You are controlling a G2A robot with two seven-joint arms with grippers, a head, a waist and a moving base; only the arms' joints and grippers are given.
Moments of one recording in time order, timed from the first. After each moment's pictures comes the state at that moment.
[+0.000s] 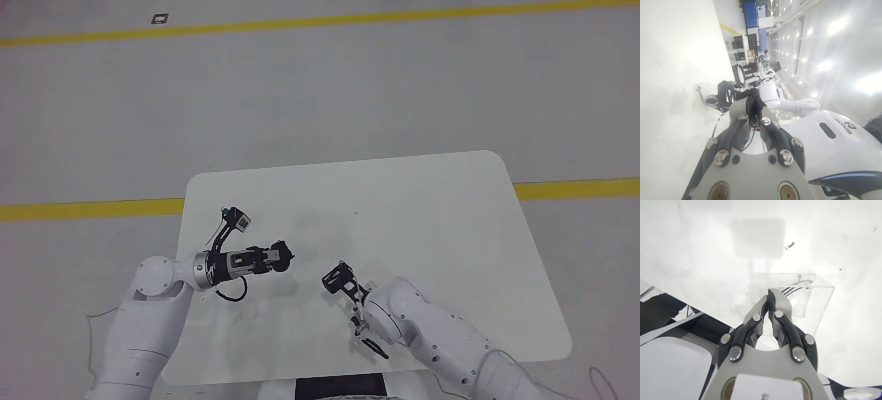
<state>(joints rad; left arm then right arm) 1.43 -1.15 -1.43 -1.42 -0.45 -0.34 -1.35 -1.34 -1.20 0.72 -1.80 -1.22 0.22 1.37</state>
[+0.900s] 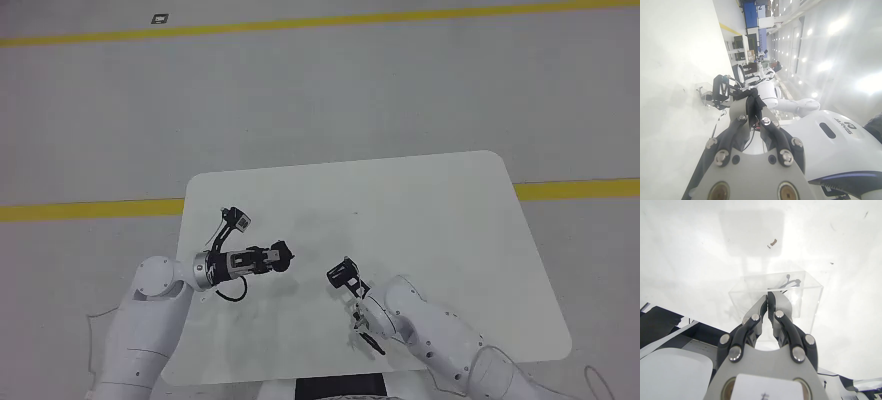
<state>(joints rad) 1.43 -1.15 -1.43 -1.42 -0.45 -0.34 -1.35 -1.33 -1.23 0.73 -1.74 -1.25 0.26 1.39</state>
